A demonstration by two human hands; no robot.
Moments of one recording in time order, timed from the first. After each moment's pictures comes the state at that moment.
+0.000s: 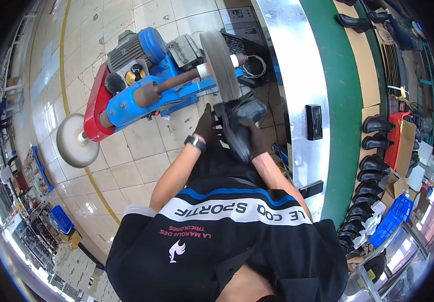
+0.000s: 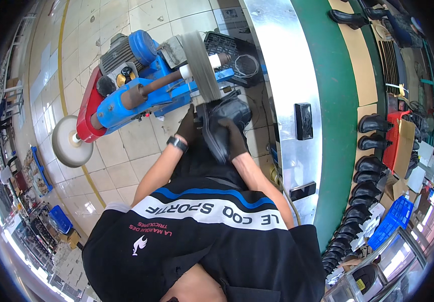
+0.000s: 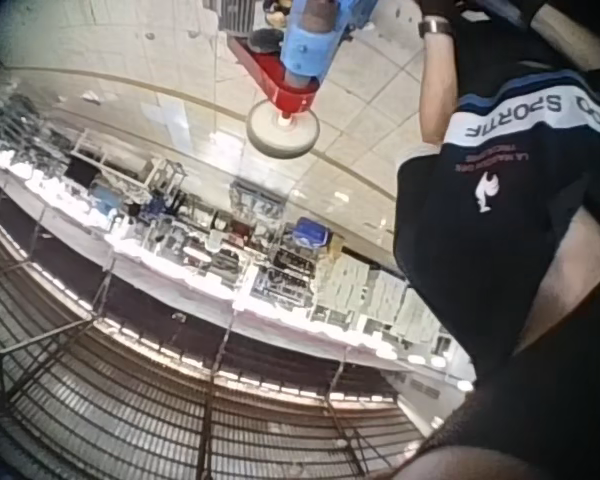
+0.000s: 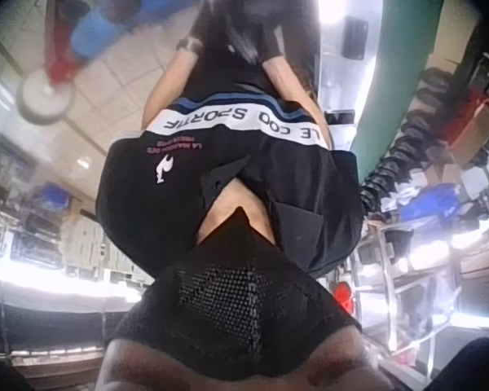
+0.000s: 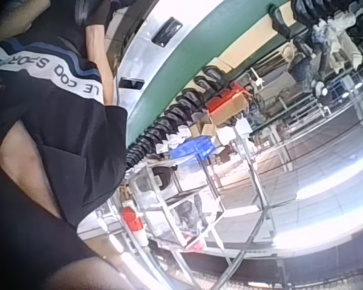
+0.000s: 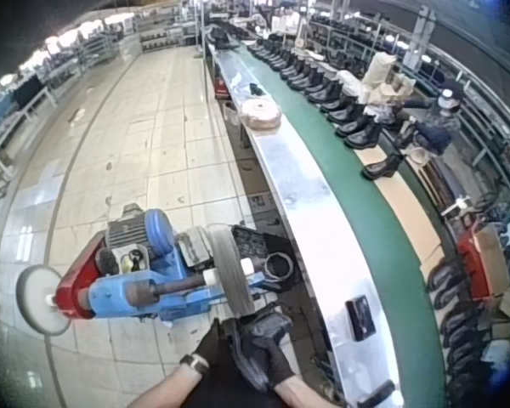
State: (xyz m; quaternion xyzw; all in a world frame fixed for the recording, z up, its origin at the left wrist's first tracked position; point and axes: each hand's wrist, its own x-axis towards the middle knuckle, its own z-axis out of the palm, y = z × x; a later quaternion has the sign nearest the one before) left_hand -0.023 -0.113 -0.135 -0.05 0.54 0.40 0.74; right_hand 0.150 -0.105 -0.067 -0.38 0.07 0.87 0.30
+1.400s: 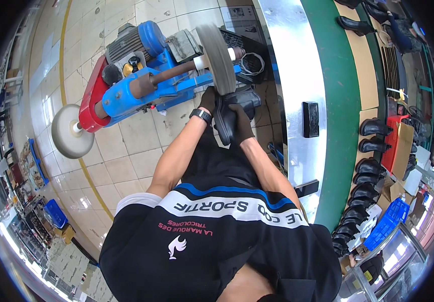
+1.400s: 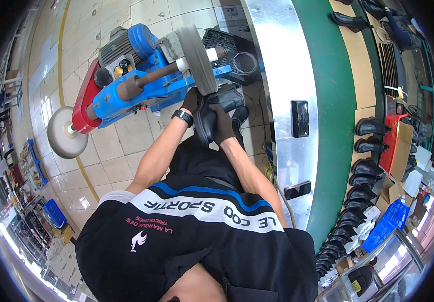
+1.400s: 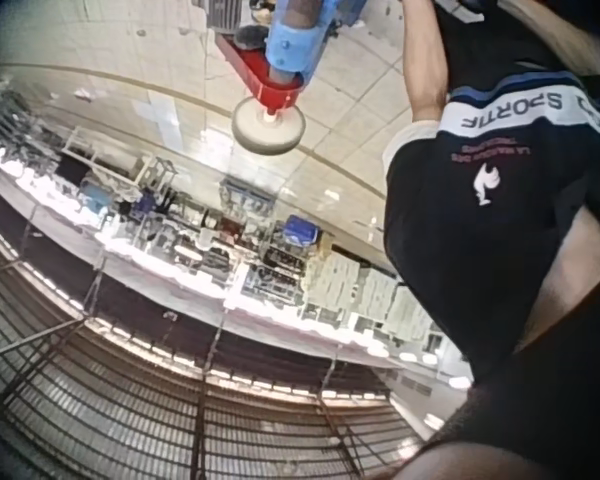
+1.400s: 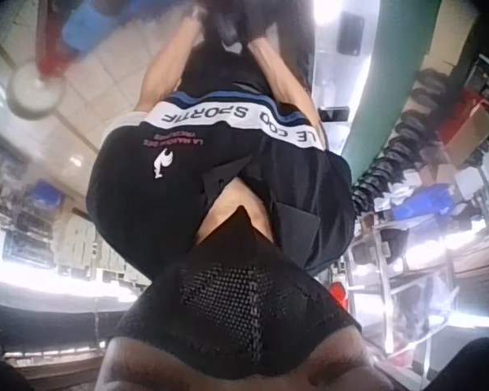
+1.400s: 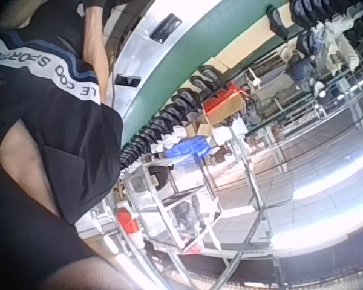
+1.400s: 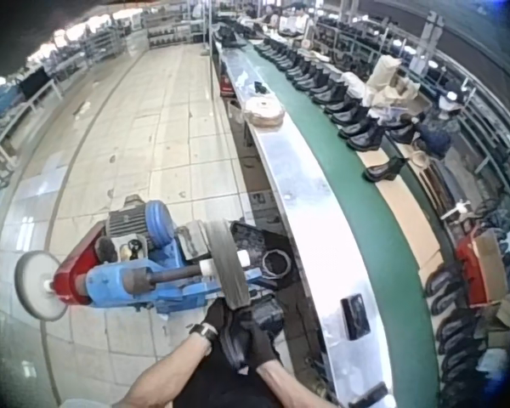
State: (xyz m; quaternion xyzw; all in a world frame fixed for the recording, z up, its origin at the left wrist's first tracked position) left_hand -0.034 -0.070 -0.302 0.48 0.68 0.33 0.45; right_hand 0.128 -0.092 -0.096 -0.48 0.01 0.83 0.28
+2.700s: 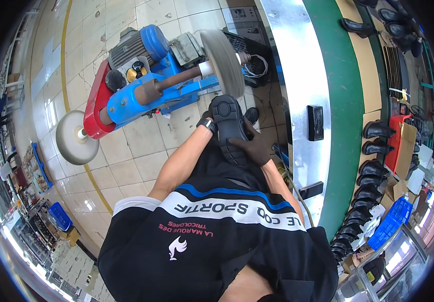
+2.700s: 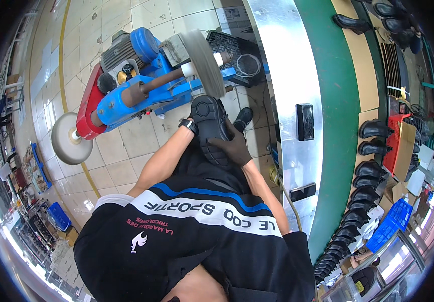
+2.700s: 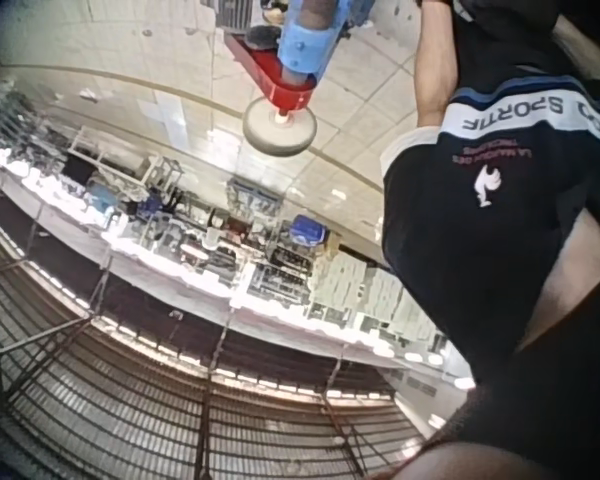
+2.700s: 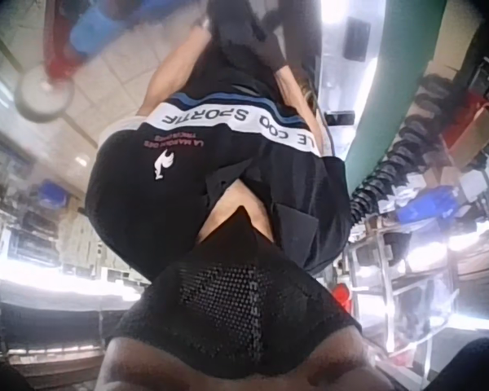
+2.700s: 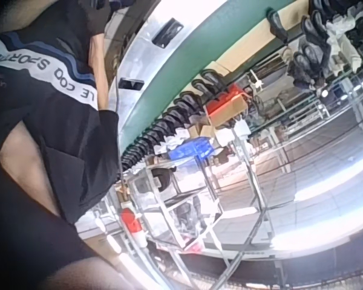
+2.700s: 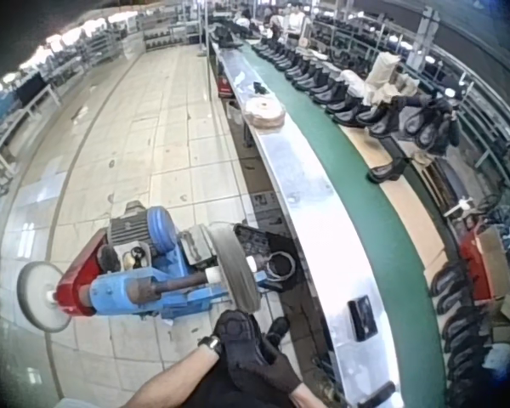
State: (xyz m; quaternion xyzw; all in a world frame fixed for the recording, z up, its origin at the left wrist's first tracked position) left_hand -0.024 -0.096 -0.280 -0.11 0.14 0.49 0.85; right_hand 0.167 -0.116 -0.045 -0.52 -0.48 0.69 0.18
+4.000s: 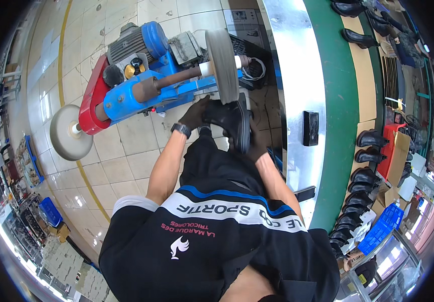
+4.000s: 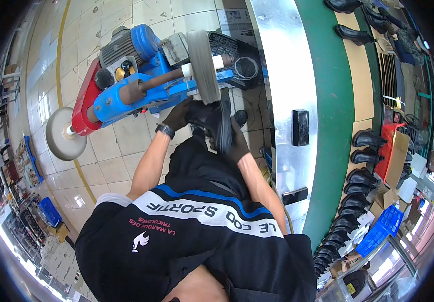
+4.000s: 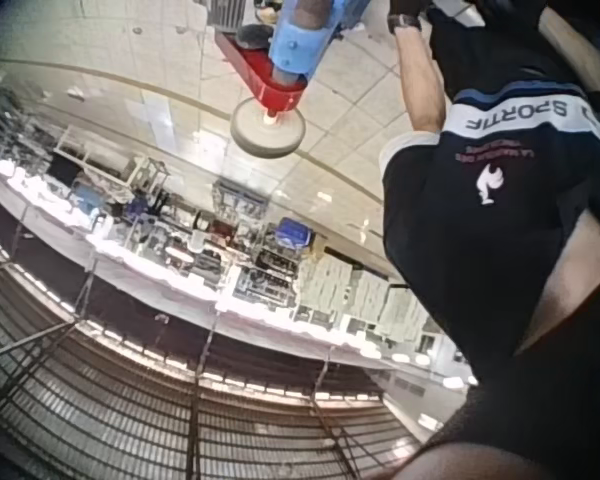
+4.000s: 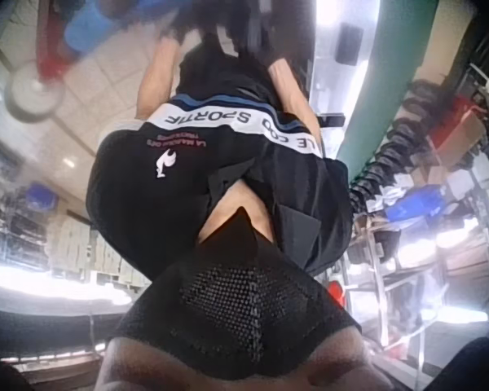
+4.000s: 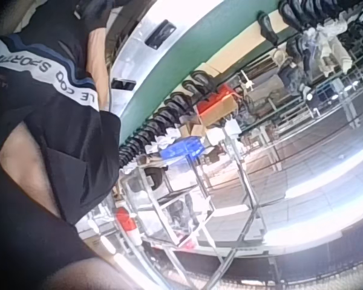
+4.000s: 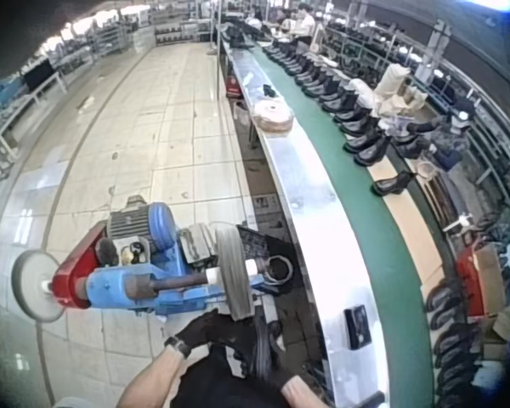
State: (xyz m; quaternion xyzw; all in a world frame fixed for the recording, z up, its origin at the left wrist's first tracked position) left_hand -0.077 -0.095 -0.184 0.71 0.50 0.28 0.41; right_hand 0.179 -0.099 -0.096 -0.32 0.11 0.91 0.24
